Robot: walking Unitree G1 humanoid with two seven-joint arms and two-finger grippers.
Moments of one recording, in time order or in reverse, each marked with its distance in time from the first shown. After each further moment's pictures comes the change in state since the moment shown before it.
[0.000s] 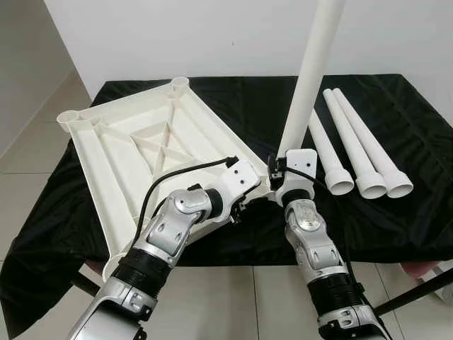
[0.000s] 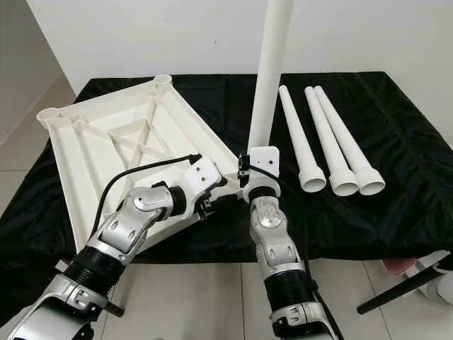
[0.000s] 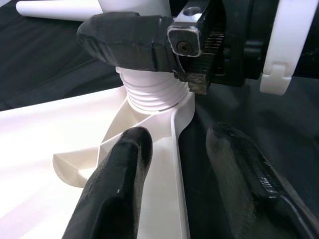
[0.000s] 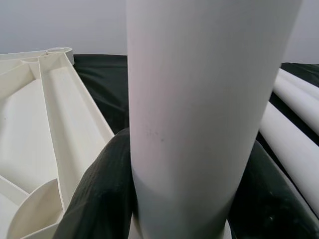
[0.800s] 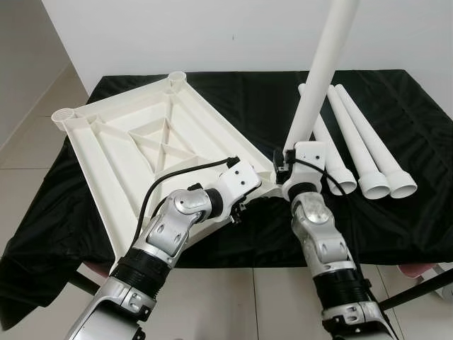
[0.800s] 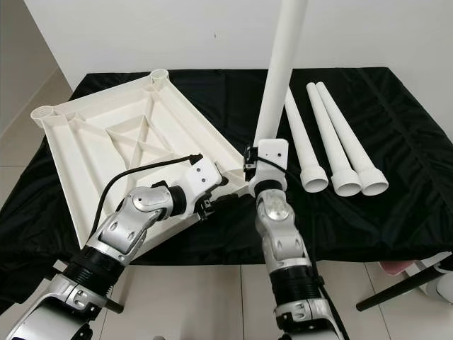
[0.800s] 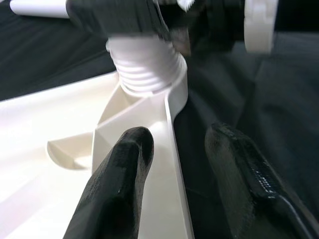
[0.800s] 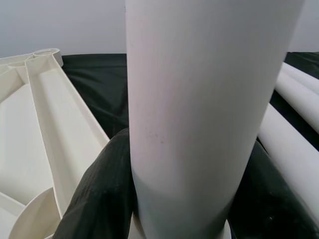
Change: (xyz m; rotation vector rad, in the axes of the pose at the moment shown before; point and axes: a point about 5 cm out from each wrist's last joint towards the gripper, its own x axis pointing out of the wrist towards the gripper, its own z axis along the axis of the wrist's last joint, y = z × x) left arm -0.001 0.000 0.001 0.024 -0.010 -0.004; right arm 0.008 -0.014 0.026 0.043 -0.058 -0.016
